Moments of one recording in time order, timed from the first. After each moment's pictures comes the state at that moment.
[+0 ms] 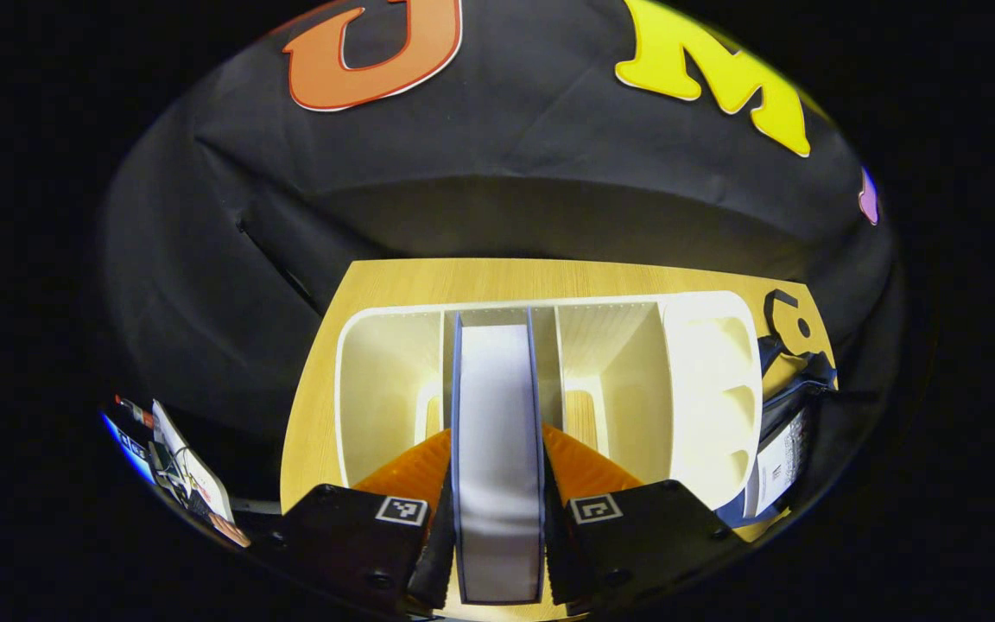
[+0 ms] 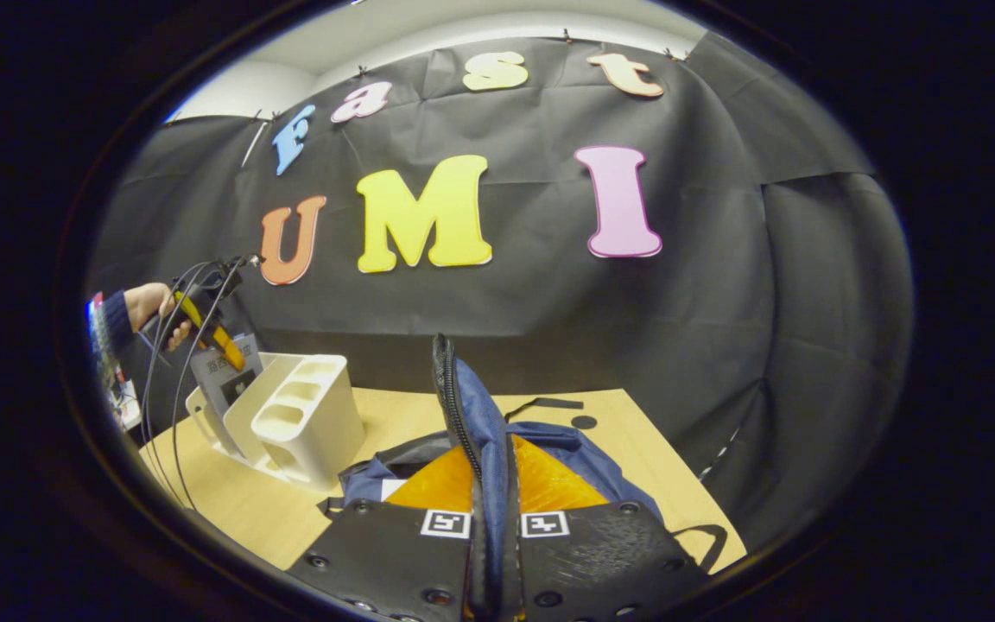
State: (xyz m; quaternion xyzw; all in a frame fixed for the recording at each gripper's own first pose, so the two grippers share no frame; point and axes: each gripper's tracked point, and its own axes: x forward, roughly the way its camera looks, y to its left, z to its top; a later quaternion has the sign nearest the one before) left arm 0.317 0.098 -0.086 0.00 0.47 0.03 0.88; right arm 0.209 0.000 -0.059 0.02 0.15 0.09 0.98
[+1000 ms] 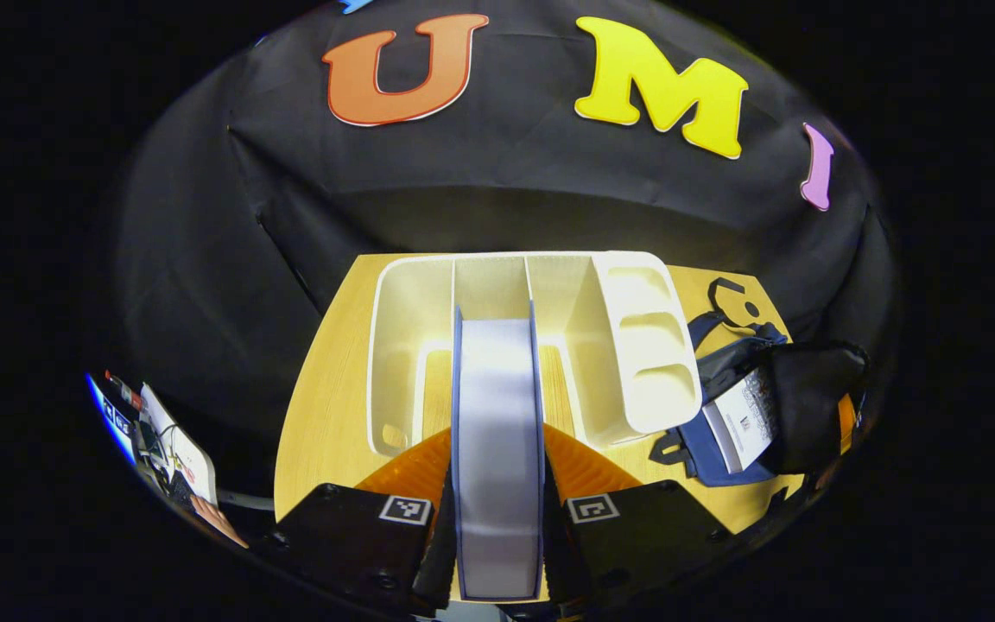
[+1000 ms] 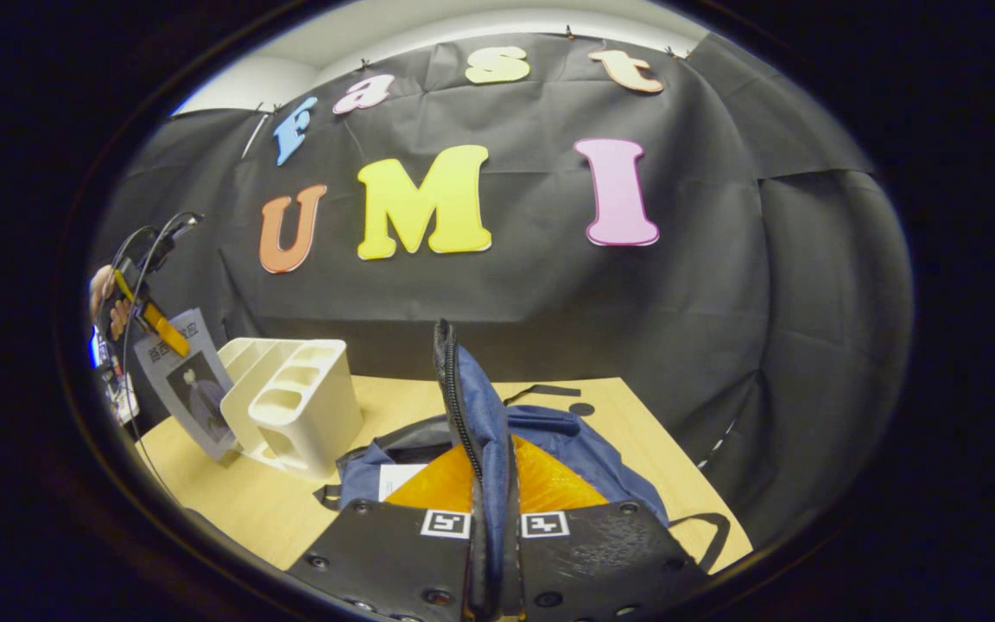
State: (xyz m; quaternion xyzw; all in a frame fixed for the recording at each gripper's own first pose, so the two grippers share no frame) left arm 0.184 0.092 -0.049 -0.03 0.42 -0.01 0.91; right arm 0.197 0.001 -0.078 0.01 0.16 0.08 0.98
